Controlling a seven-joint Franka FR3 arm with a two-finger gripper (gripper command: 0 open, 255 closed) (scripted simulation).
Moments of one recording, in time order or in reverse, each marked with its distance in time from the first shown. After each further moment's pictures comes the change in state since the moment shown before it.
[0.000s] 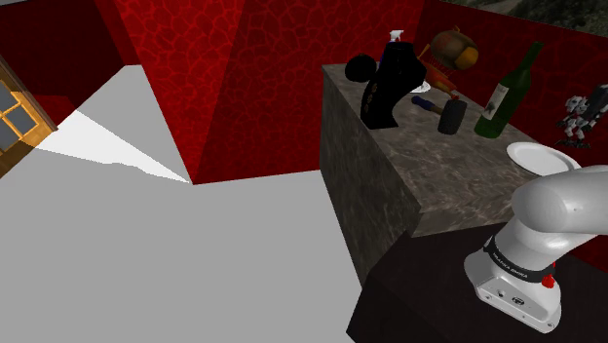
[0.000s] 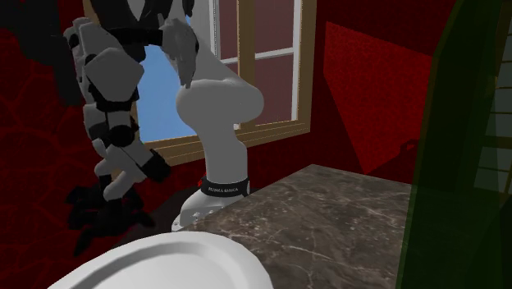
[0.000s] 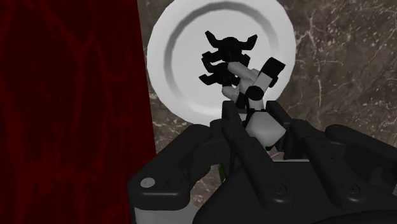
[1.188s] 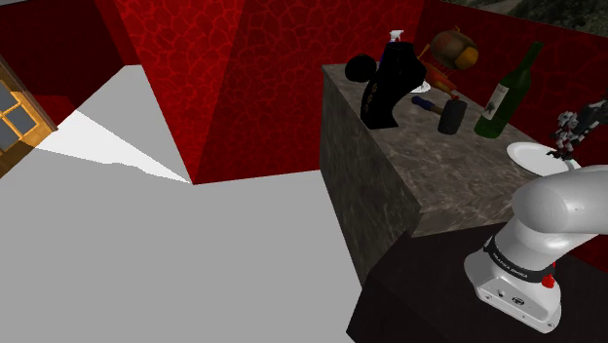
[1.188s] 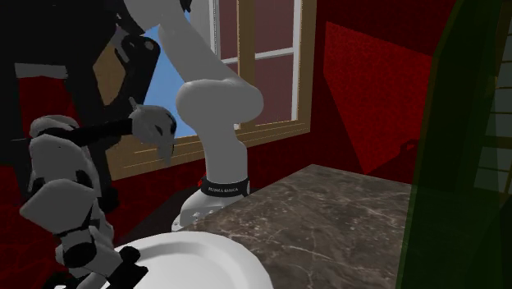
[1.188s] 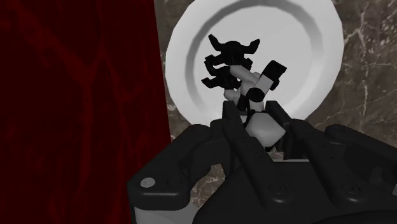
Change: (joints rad) arm 0.016 0.032 -0.123 -0.088 -0.070 0.184 0.002
